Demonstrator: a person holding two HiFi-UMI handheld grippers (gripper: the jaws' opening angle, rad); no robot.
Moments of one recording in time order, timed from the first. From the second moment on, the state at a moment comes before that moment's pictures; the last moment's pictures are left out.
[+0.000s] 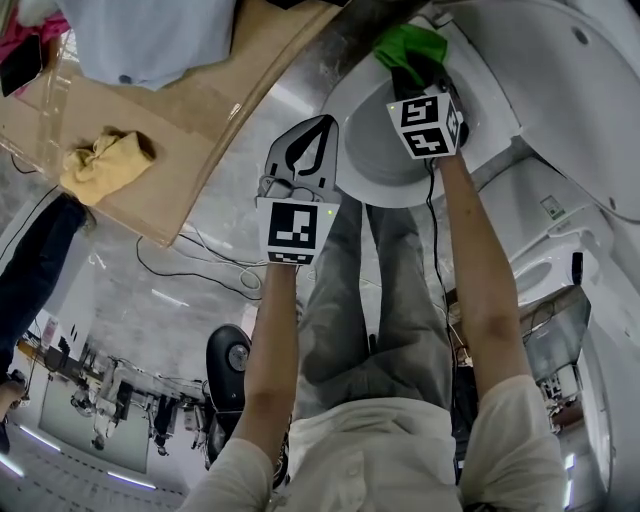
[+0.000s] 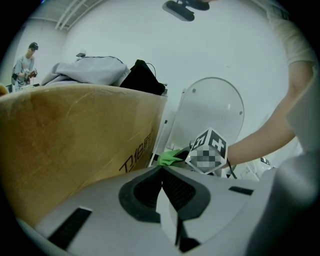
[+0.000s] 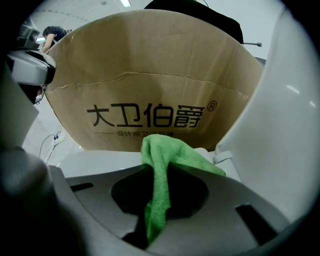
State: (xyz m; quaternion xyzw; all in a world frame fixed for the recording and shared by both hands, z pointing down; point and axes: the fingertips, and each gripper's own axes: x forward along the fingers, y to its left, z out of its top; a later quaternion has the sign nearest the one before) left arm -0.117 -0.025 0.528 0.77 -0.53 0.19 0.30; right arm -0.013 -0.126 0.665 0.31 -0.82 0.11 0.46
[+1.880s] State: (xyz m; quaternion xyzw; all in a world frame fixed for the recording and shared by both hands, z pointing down) left arm -0.148 0.054 0.541 0.74 -0.56 0.19 0.32; right arm -0.079 -0.022 0.673 0.21 -0.85 0.08 0.48
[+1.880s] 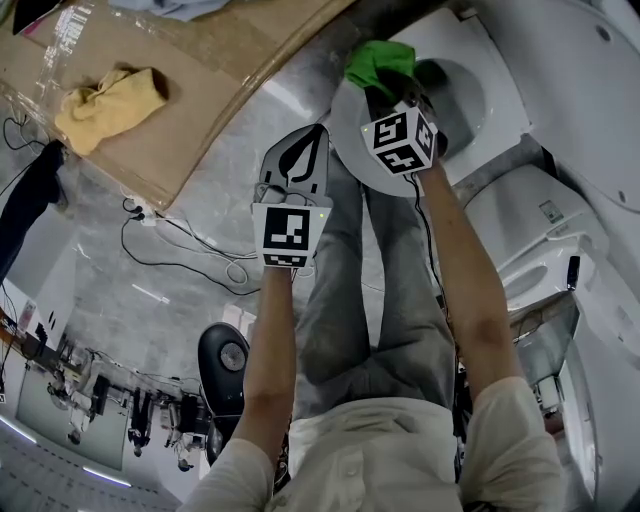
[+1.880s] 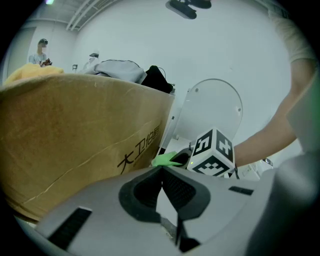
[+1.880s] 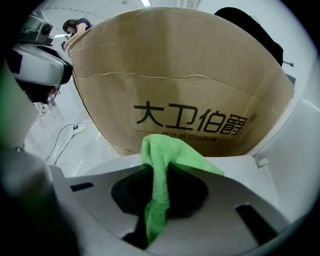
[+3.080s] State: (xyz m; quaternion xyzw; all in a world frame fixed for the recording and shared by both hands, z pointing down) left arm -0.154 0.104 0.553 0.72 -0.57 0.20 0.34; right arm -0.095 0.076 0.677 0.15 -0.86 0.11 0.48
